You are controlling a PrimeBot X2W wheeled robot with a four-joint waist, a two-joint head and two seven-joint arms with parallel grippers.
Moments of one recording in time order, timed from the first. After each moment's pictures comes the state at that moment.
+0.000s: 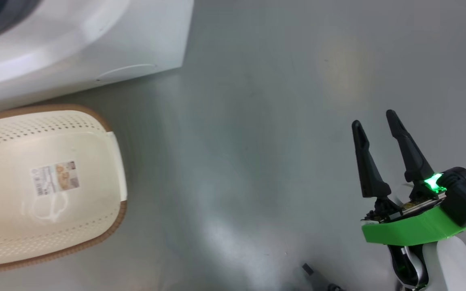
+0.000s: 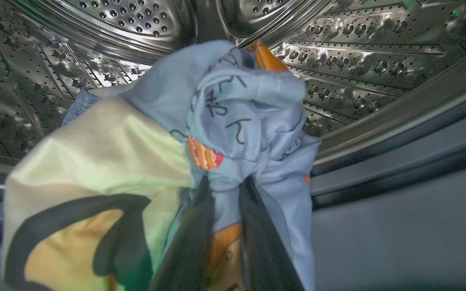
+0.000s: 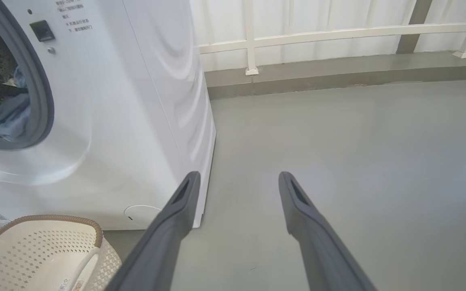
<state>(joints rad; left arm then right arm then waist) -1.15 0.44 -0.17 0.61 -0.47 -0.01 0.43 -0.21 -0.11 0.08 -0.10 0.29 0.13 -0.26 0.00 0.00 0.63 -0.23</state>
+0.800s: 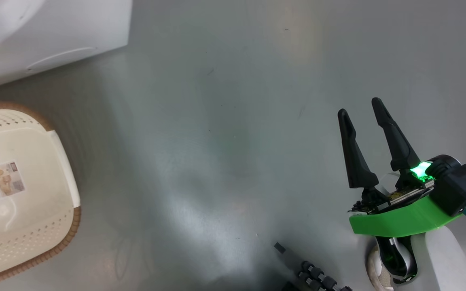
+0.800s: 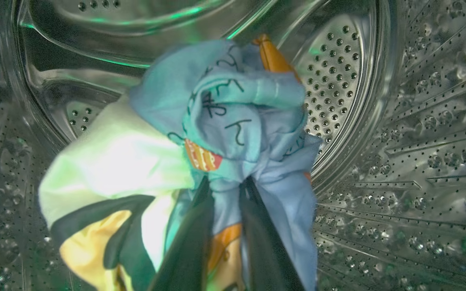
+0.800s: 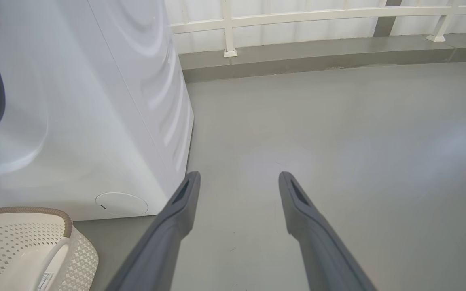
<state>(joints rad) -1.38 0.60 -0.16 0.53 -0.31 0.08 0.08 -0.27 -0.08 0.12 -0.09 0.31 0.13 -0.26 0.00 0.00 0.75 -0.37</state>
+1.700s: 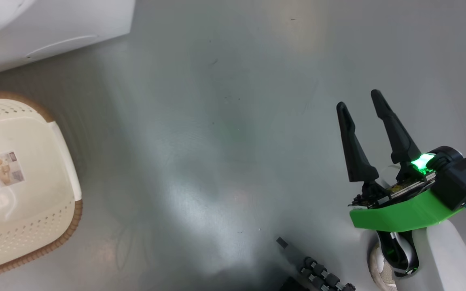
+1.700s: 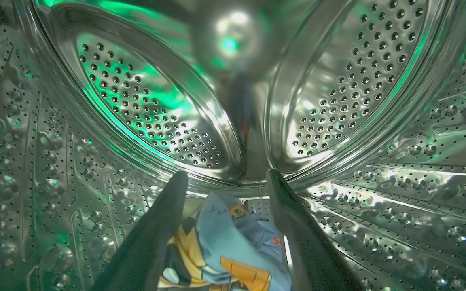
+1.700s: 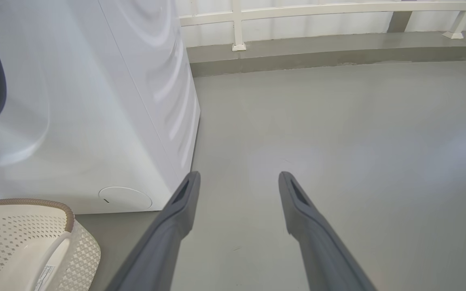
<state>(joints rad) -1.46 0.56 -0.15 0.65 -0.34 0.14 0.09 -0.30 -0.09 0.13 -0.09 0.31 0.13 -0.26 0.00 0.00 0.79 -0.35</state>
